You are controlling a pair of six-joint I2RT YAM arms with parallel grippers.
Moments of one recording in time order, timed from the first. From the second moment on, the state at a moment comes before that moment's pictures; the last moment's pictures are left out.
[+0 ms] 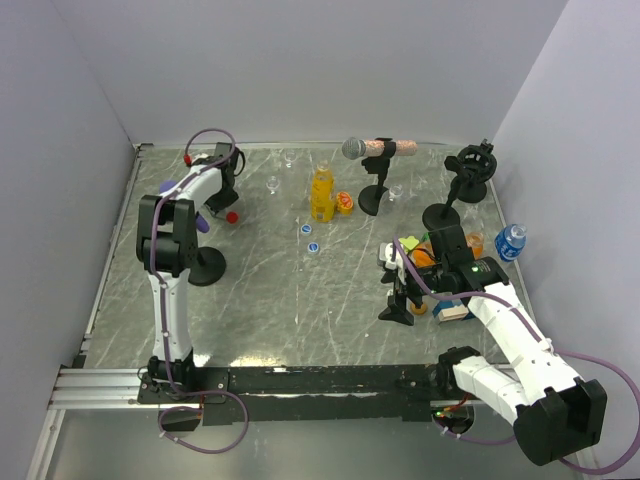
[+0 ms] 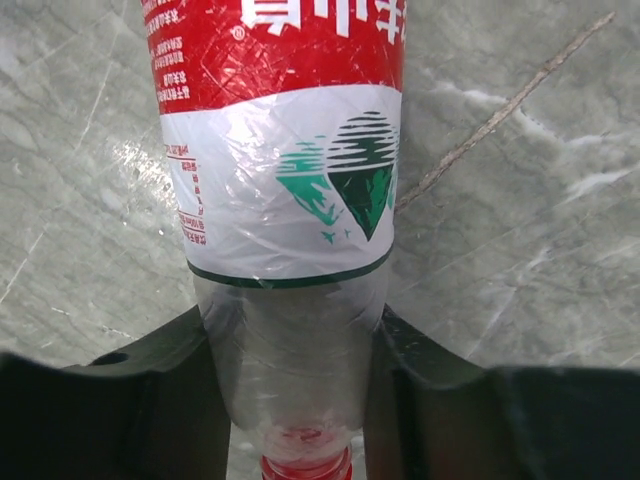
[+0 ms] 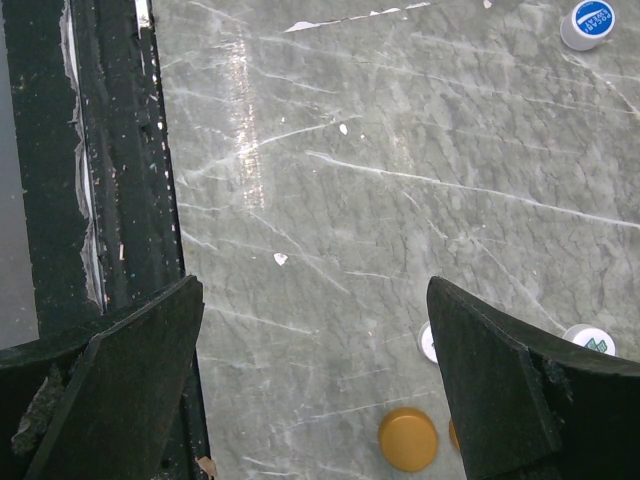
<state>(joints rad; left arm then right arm) -0.15 2.24 1.78 -0.72 -0.46 -0.85 0.27 0.93 0.78 -0.89 -0.85 -0.86</state>
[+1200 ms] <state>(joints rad) -0.22 1.24 1.28 -0.23 0.23 -0.46 0.27 0.93 0.78 -0.89 -0.85 -0.87</state>
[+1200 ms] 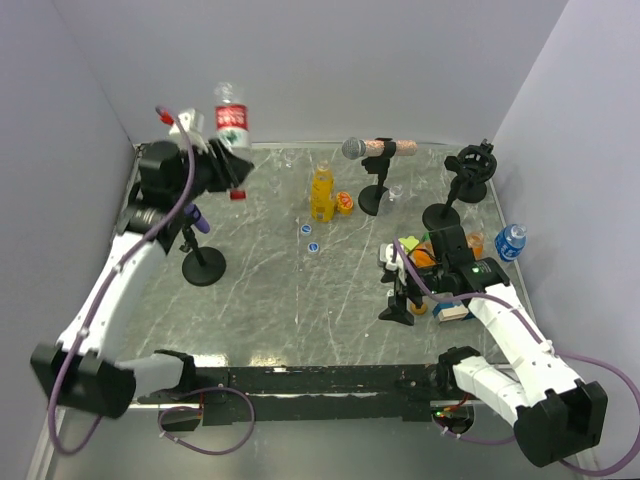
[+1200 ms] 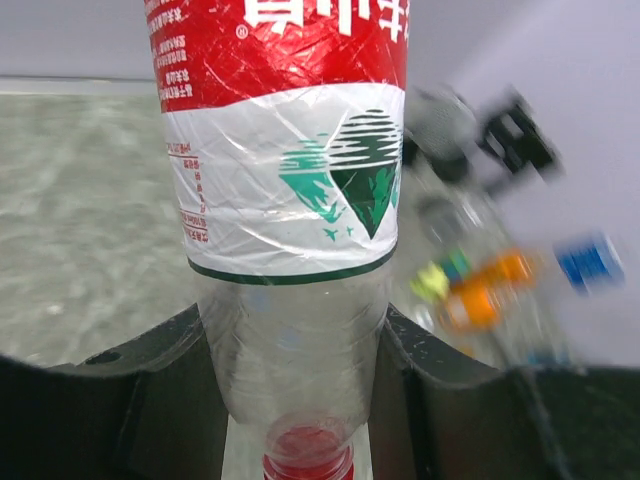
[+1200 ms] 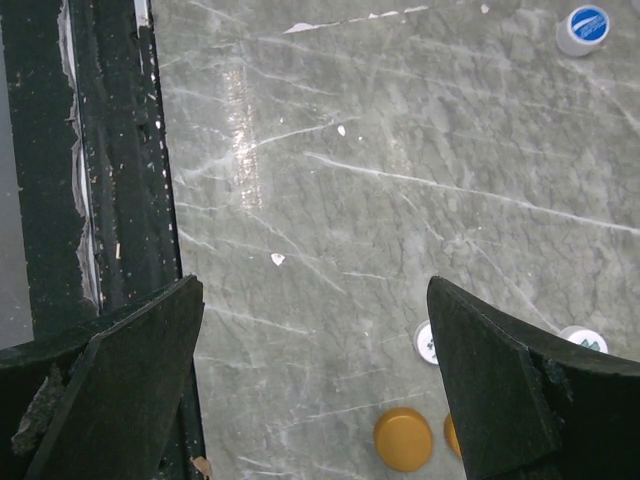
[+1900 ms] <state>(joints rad) -0.64 1.22 1.14 -0.54 0.76 -0.16 0.27 0.81 1.30 -1.29 -1.01 -1.15</state>
